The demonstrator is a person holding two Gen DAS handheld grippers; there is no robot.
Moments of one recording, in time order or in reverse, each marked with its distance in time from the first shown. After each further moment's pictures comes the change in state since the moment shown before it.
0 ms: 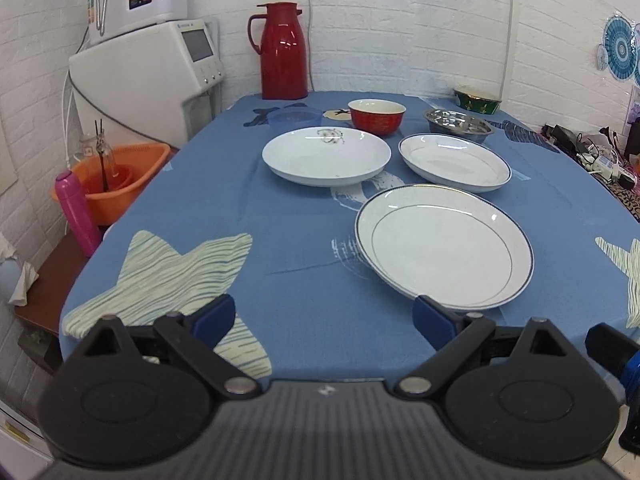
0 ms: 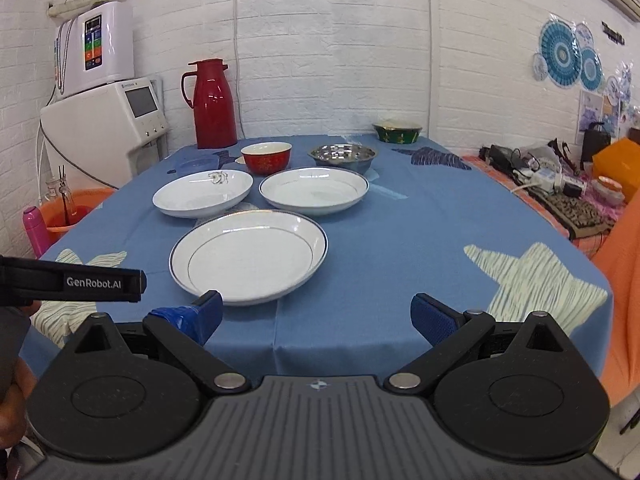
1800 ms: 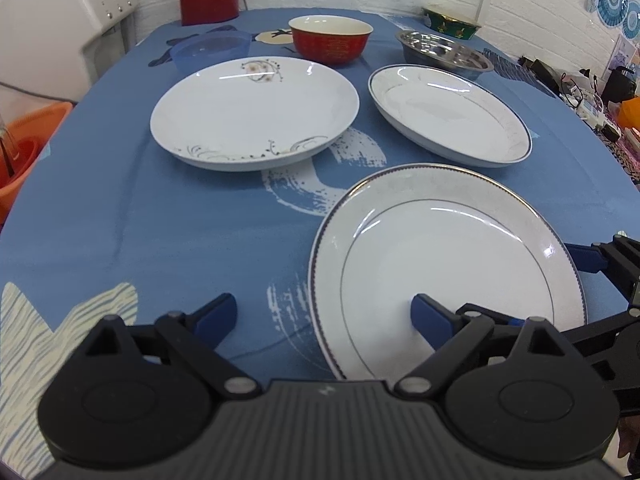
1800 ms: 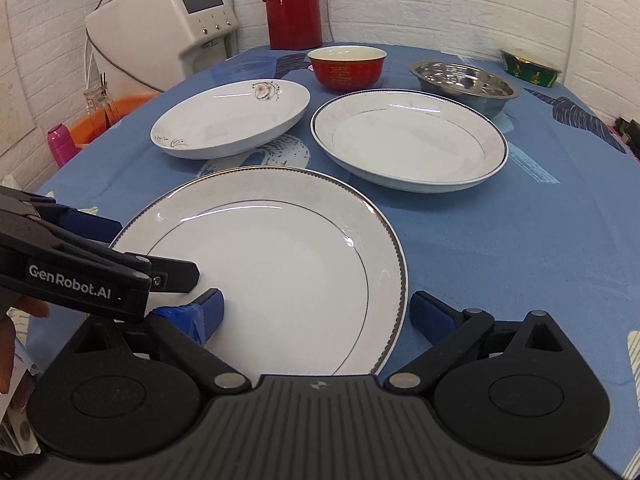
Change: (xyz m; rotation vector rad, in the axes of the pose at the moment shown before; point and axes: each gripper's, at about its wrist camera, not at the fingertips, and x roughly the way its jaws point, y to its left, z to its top) left arm 0.146 -0.013 0.061 0.065 0.267 -0.172; right arm 0.189 0.000 0.040 -0.171 0.304 0.301
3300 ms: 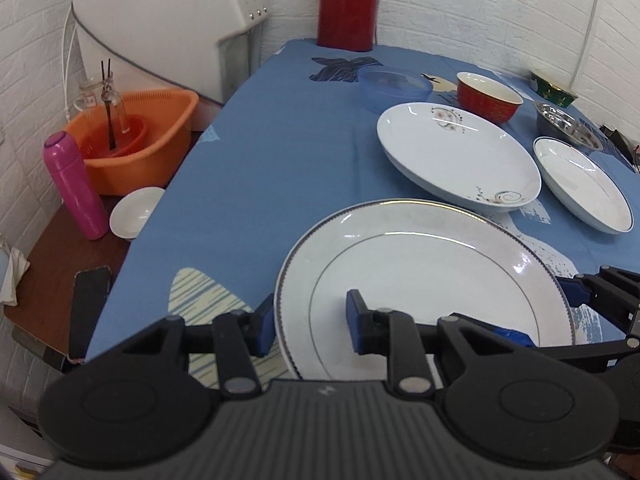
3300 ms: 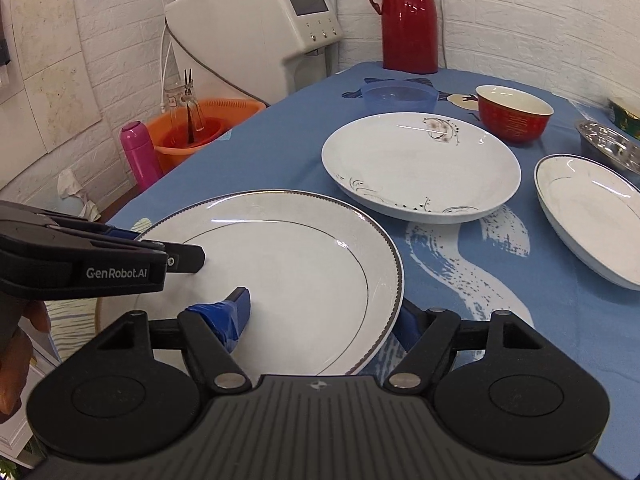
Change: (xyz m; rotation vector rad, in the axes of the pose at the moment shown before) left arm -0.046 0.140 -0.017 -0.170 -0.105 0.160; right arm 0.044 0.135 0.041 -0.094 -0.050 0.156
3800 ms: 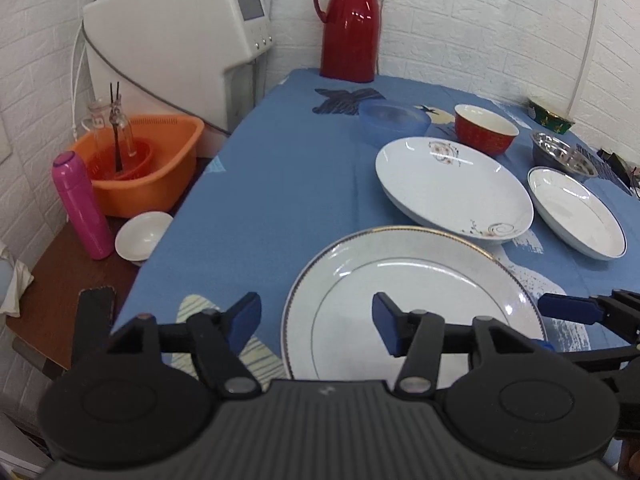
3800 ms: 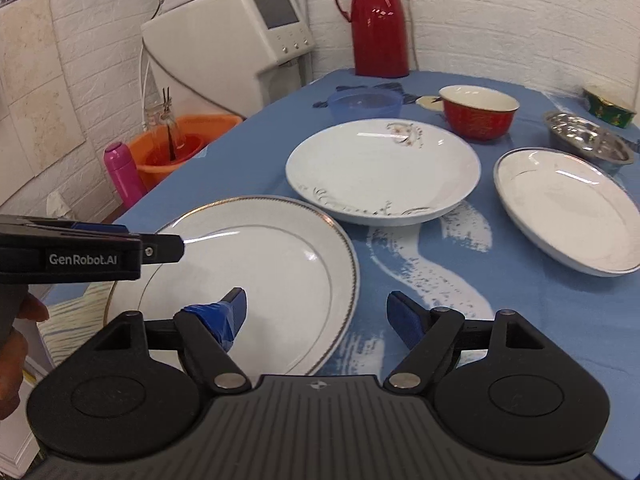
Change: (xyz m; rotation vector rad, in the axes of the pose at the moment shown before) left arm -0.020 -0.005 0.005 -0.014 -0.095 0.011; right arm -0.023 -0.022 -0.001 0.077 -0.048 -0.050
